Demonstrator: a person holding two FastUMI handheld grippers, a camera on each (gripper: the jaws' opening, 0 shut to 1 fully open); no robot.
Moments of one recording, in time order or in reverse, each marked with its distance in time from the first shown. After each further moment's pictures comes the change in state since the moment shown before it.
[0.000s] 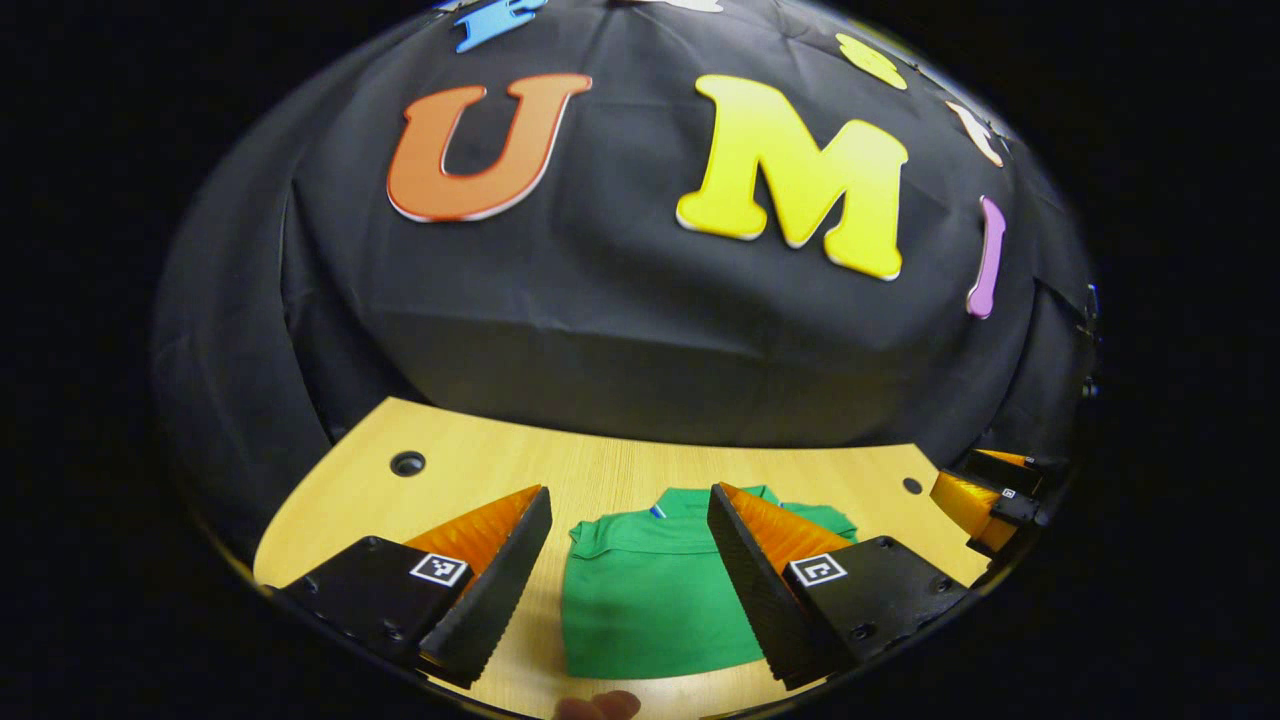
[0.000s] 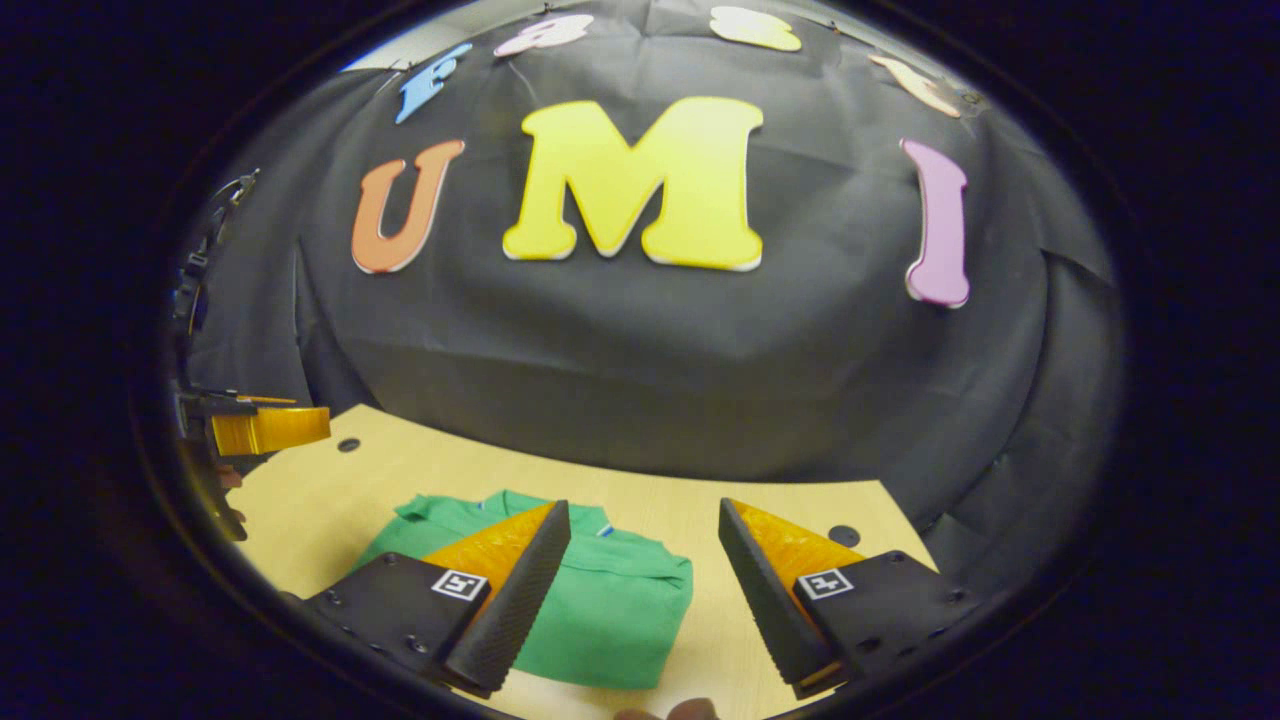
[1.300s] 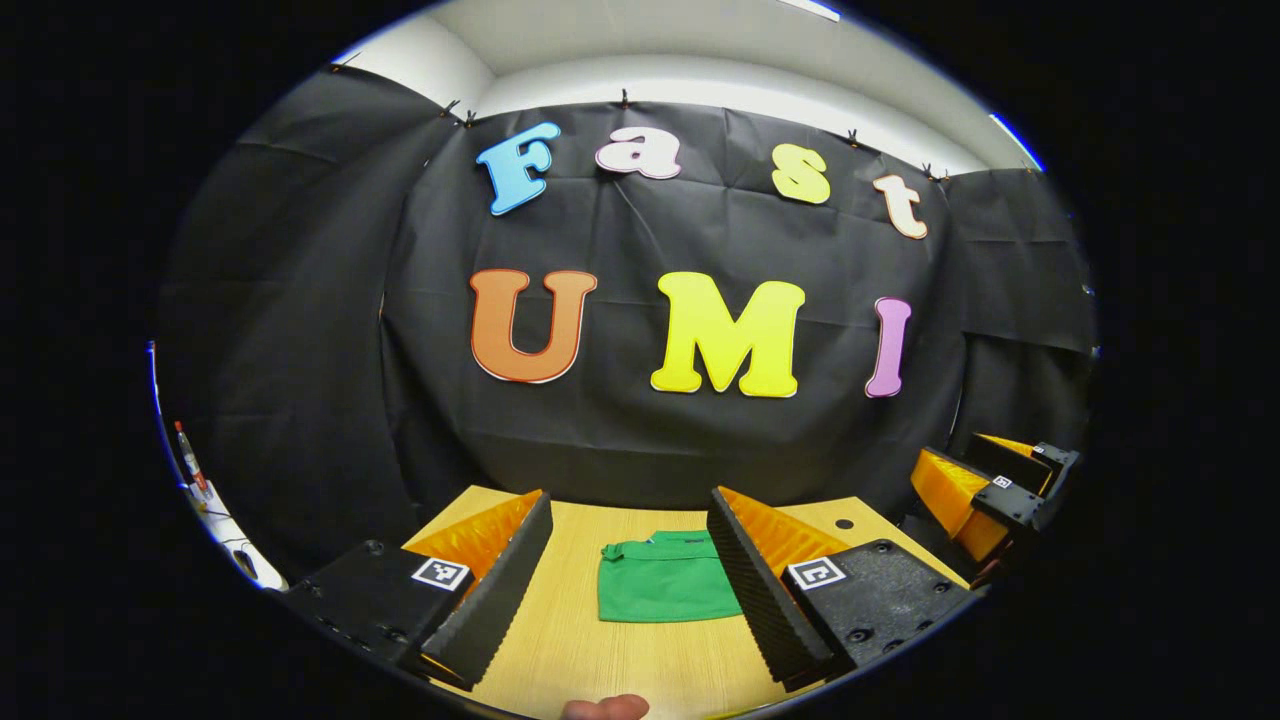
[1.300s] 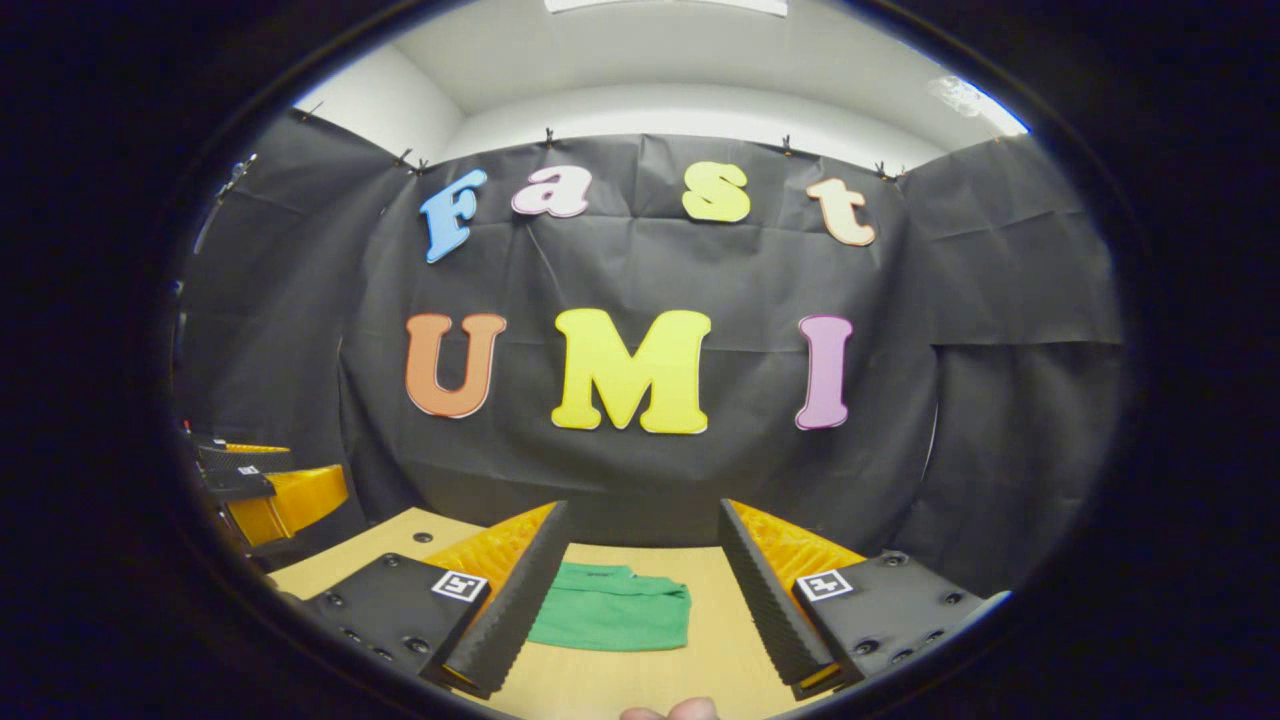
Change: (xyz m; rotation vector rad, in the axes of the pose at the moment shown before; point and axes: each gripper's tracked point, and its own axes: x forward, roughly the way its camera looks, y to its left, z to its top) left arm -0.268 -0.018 0.054 0.046 -0.286 0.020; right arm -0.279 0.059 0.076 0.071 -0.307 -0.089
